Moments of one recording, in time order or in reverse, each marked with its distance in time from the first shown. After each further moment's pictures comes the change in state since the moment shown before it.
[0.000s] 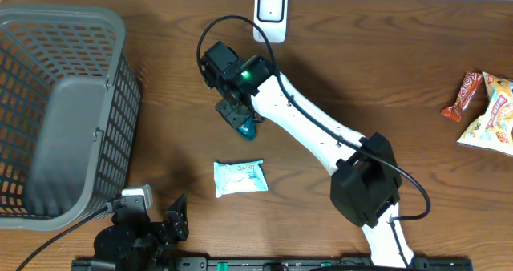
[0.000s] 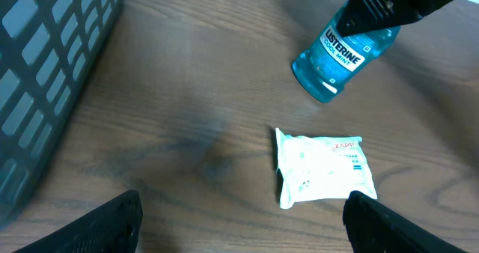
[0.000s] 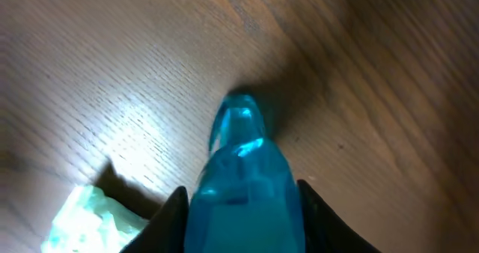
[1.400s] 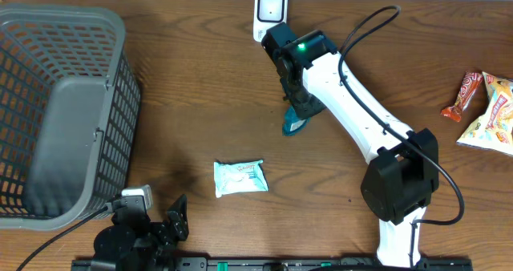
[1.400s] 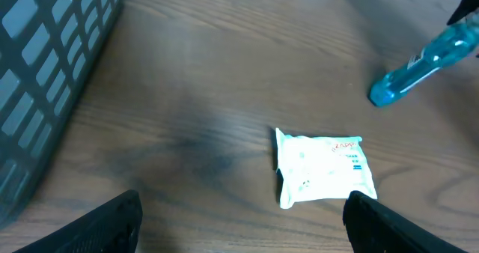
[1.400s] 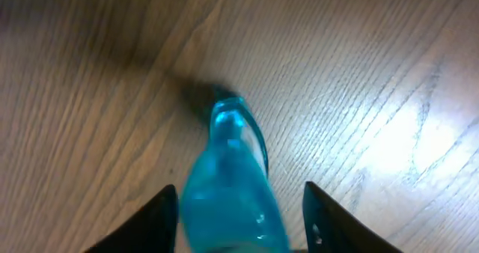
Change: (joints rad) left arm 0.000 0.000 0.000 0.000 0.000 0.000; right arm -0.222 -0.115 -0.098 -0.247 0.164 1.660
